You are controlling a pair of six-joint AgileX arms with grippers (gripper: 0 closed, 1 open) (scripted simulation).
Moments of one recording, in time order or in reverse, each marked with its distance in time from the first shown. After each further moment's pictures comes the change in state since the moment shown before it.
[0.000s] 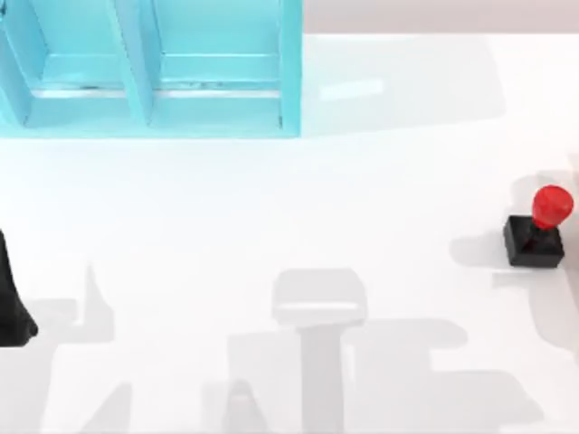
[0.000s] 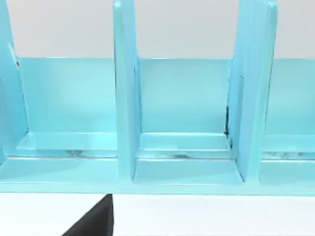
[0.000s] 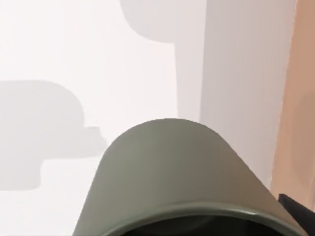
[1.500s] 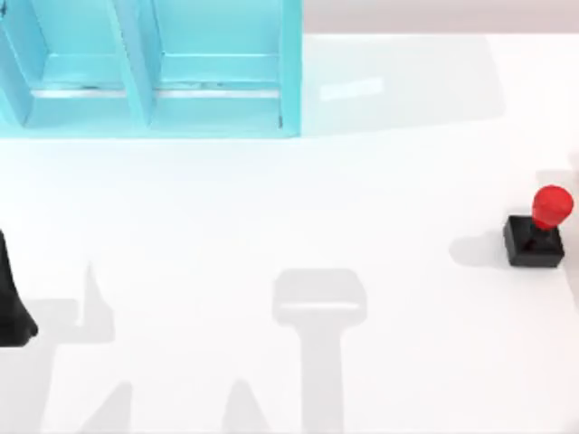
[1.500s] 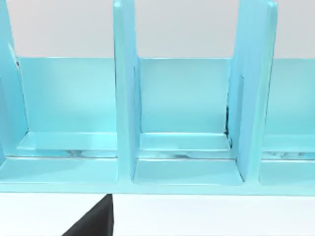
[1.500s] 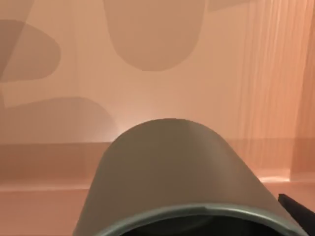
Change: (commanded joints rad) left arm 0.000 0.000 0.000 0.000 0.000 0.000; right arm -0.791 0.094 0.054 0.129 0.011 -0.793
